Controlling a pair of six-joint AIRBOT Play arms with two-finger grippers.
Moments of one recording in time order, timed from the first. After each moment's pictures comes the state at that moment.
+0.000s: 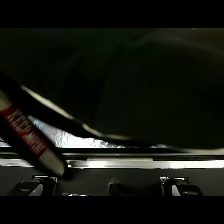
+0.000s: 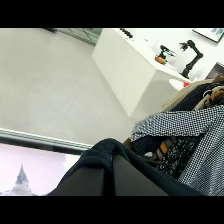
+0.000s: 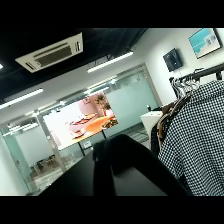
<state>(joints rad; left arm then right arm) -0.01 -0.86 2.06 1.25 -1.16 -1.90 -0.10 -0.63 1.99 -1.85 0.90 2.13</state>
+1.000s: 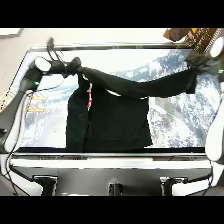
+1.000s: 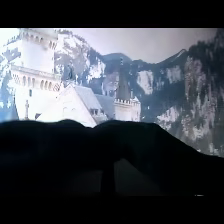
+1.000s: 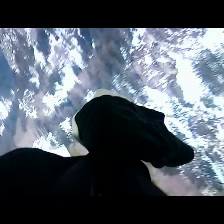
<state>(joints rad) -0.16 -1.83 1.84 1.01 -0.79 -1.75 -0.10 -1.68 1.99 -1.72 1.27 2.06</state>
